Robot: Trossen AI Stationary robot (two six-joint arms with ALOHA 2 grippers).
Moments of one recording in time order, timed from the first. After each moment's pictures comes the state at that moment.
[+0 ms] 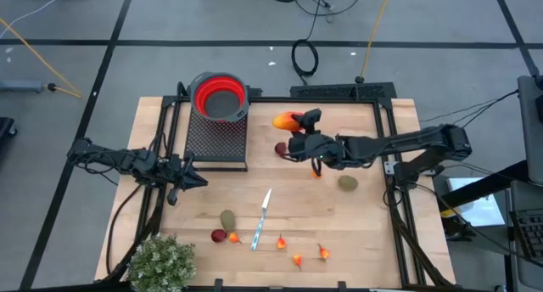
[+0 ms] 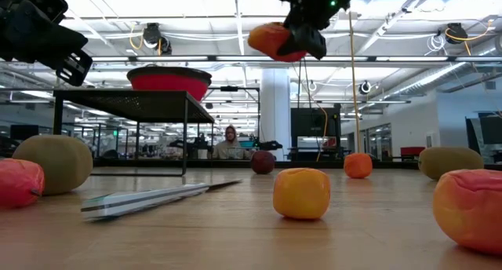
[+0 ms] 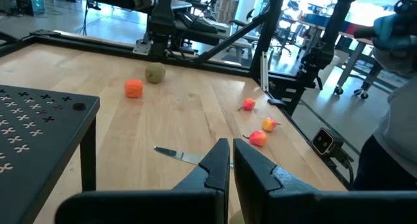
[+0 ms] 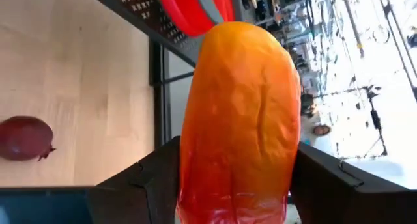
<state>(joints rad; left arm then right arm) -0.27 0.08 0.12 -0.16 -0.03 -0.23 0.04 1.48 1.10 -0.08 0.86 -0.83</state>
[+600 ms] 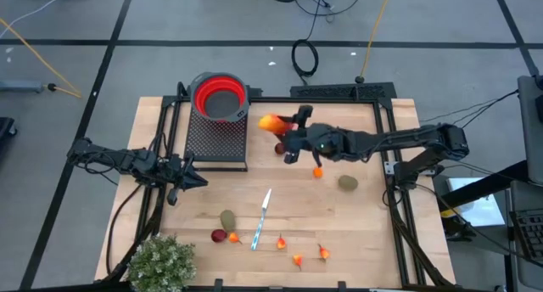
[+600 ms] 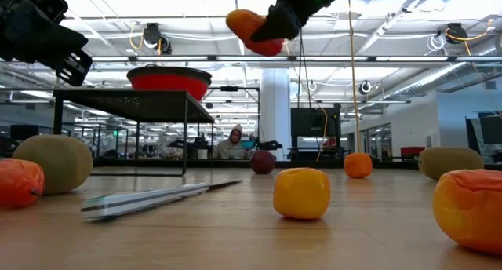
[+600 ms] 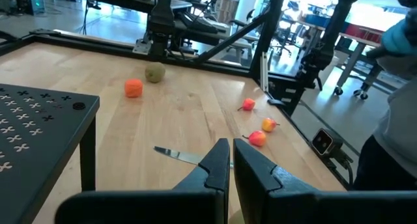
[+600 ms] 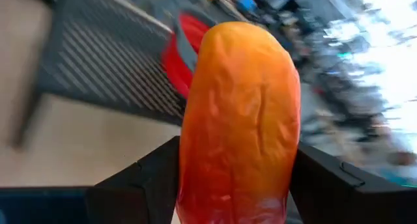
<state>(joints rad) -0.27 0.08 0.12 -0.16 -0.03 -0.24 -0.04 1.49 1.12 0.10 0.50 -0.55</state>
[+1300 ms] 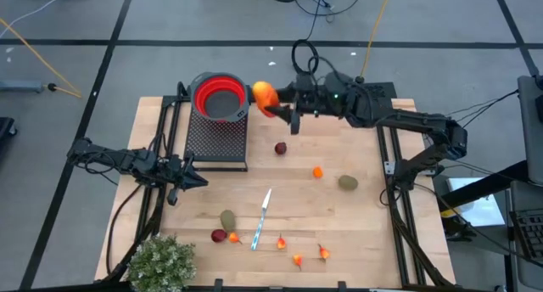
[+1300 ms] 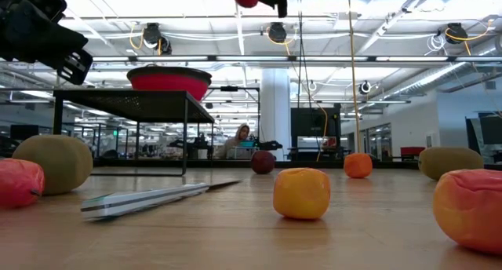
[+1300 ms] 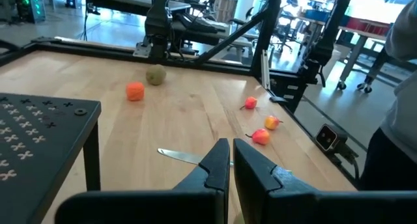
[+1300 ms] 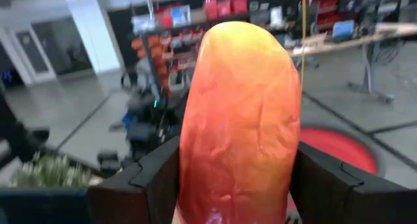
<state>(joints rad) -0.27 0.08 0.12 -0.16 -0.03 -0.19 -0.31 1.49 1.34 0.17 -0.24 0.18</state>
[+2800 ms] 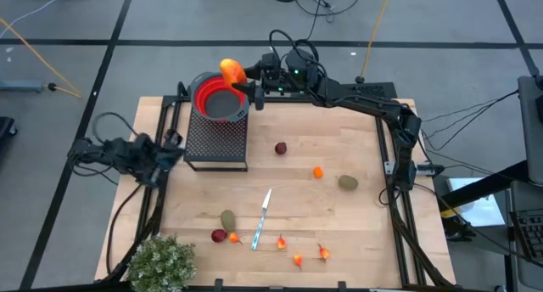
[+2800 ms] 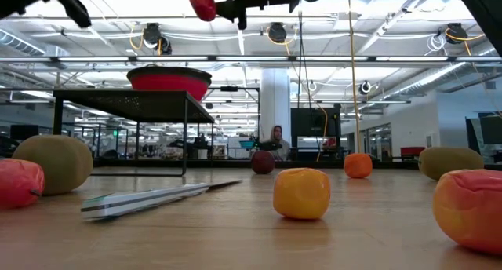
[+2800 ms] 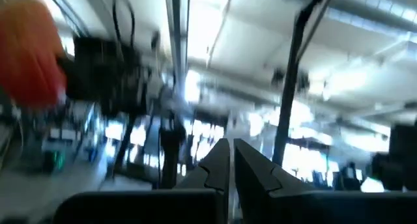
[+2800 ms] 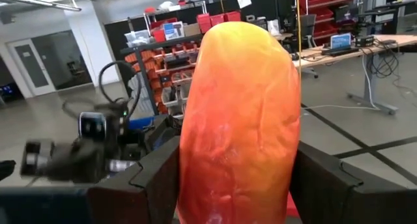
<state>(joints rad) -0.27 0.08 0.13 0.57 -0.20 -0.12 -0.40 1.92 1.85 0.12 -0.32 0.19</state>
